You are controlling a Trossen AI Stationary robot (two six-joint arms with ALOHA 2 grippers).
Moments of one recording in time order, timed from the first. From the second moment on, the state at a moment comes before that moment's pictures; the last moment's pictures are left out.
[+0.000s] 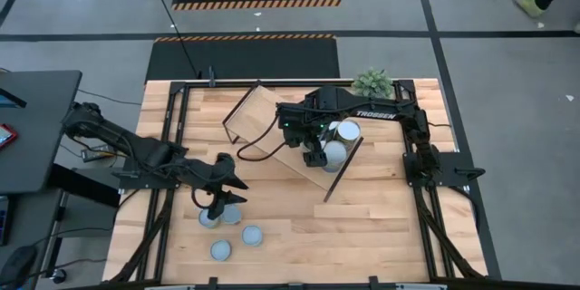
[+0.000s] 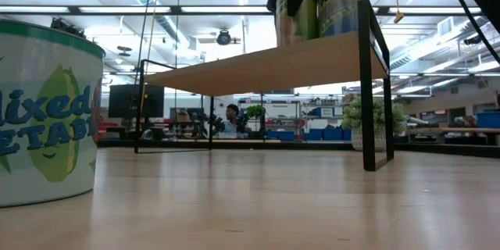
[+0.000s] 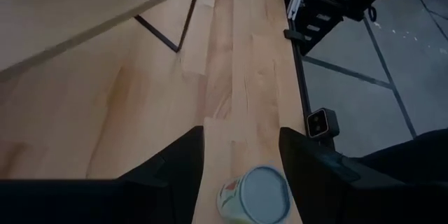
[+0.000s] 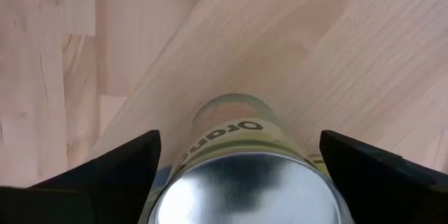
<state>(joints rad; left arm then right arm) -0.44 1.07 0.90 -0.42 -0.18 -0.57 -0.04 2.05 2.24 -1.56 -0.05 -0.12</state>
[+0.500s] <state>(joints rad) -0.44 0.87 0.90 -0.54 -0.16 -0.57 -0.04 2.05 2.32 -1.49 -0.02 -0.07</state>
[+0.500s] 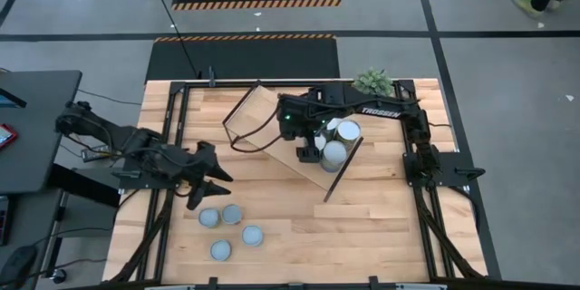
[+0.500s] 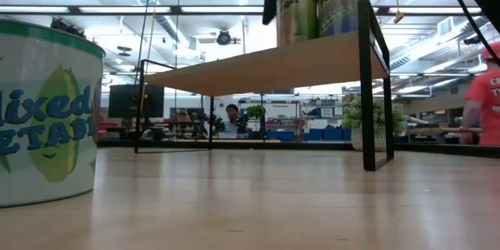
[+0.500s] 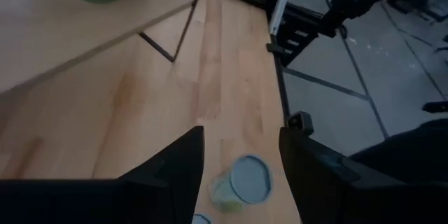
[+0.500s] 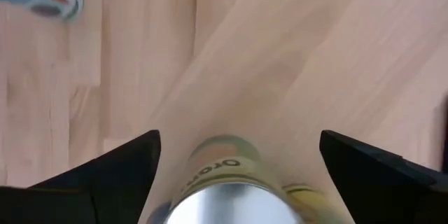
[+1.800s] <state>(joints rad) -0.71 1.00 0.82 -0.55 -0.10 -0.82 0.30 2.15 2.31 -1.05 0.09 0.20</state>
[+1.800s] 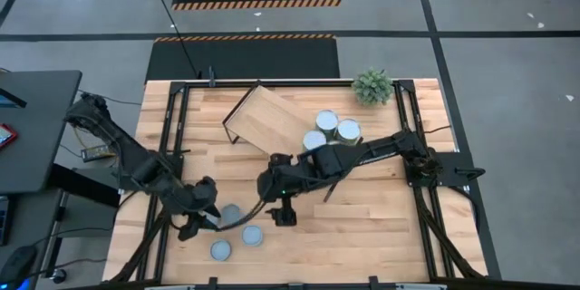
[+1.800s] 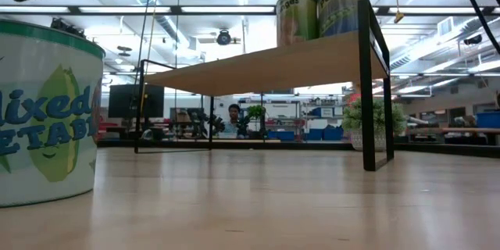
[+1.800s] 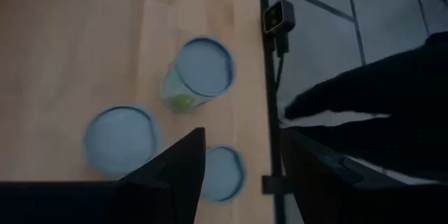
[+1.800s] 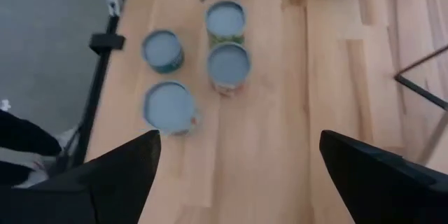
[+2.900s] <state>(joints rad) -0.87 1.26 0.97 -0.51 -0.13 -1.09 0.61 2.14 2.01 -0.78 0.30 0.57</state>
